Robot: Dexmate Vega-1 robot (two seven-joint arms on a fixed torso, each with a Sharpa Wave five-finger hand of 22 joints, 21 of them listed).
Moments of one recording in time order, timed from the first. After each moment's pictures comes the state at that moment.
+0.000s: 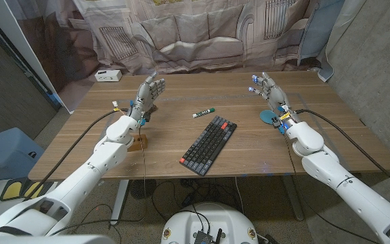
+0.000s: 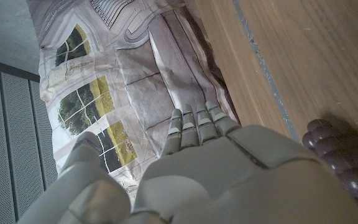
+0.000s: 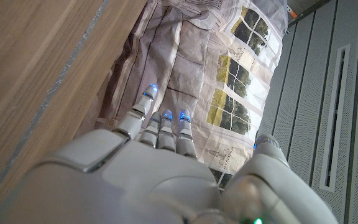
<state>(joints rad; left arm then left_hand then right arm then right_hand) 0.82 0.54 0.37 -1.34 -0.58 -0.33 -0.04 0.07 -0.06 0.47 -0.10 0.18 0.24 0.13 0.21 0.17 0.25 0.11 0.25 0.19 0.19 0.10 0.22 0.17 0.13 0.08 0.22 0.17 -0.97 -0.63 -0.35 -1.51 0.48 0.49 0.04 0.17 -0.02 0.23 -0.06 0.20 0.24 0.07 0.22 0.18 0.16 0.12 0.23 0.19 0.06 0.06 0.23 0.20 0.39 0.00 0.20 0.17</state>
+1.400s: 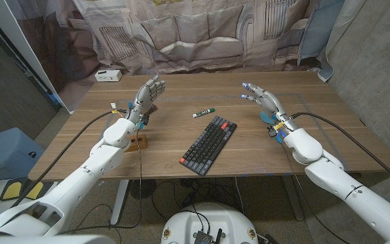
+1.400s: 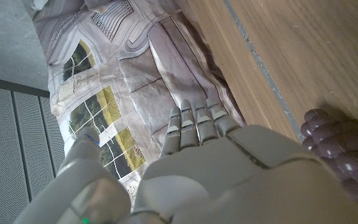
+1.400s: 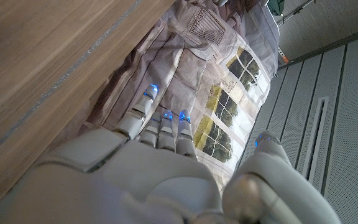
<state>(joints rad) 0.85 0.58 0.37 -1.36 -0.53 -0.38 -0.03 0.10 -0.03 0.49 -0.12 0.18 0.29 0.12 0.21 0.17 0.30 0.09 0.26 0.19 0.24 0.09 0.21 0.17 0.16 0.08 0.22 0.17 -1.06 -0.70 -0.36 -1.66 0.25 0.47 -0.08 0.18 0.00 0.24 -0.07 0.20 0.24 0.04 0.21 0.18 0.18 0.08 0.22 0.19 0.07 0.04 0.22 0.20 0.38 0.00 0.20 0.17</state>
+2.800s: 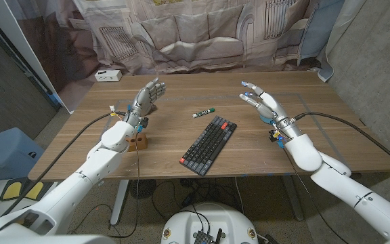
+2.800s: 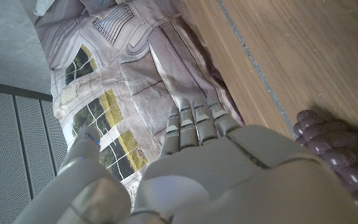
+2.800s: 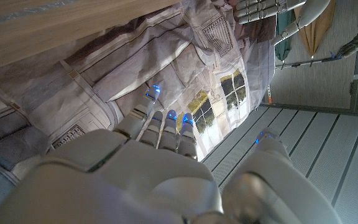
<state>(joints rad) 0.91 0.61 0.36 -1.44 -0.52 -0.36 0.00 0.11 -0.02 0.49 -0.13 0.18 0.31 0.11 0.20 0.17 0.33 0.08 0.25 0.19 0.26 0.08 0.20 0.17 0.18 0.09 0.22 0.17 -1.13 -0.74 -0.32 -1.74 -0.24 0.45 -0.36 0.19 0.01 0.24 -0.09 0.21 0.21 -0.01 0.20 0.19 0.19 0.02 0.21 0.19 0.08 -0.01 0.21 0.20 0.39 -0.04 0.19 0.17</state>
